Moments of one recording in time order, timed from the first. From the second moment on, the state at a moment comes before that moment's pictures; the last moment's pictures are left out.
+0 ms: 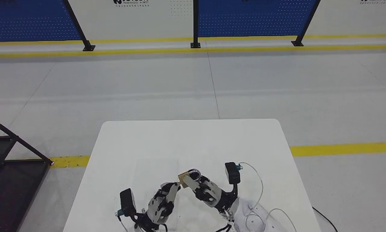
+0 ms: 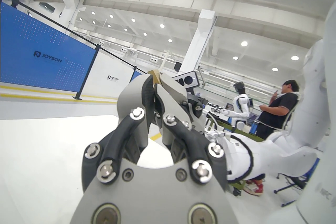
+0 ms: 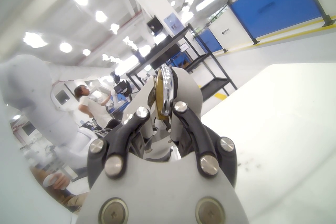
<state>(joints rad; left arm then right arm) 1.93 -1.24 -1.17 -1.60 1.31 -0.72 1.02 -1.62 -1.26 0.93 -1.59 -0.57 -0.88 -0.12</state>
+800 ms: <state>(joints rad) 1.93 -1.22 -1.14 -1.57 1.28 -0.71 1.07 -1.63 -1.25 0.95 -1.60 -0.57 -0.89 -0.12</state>
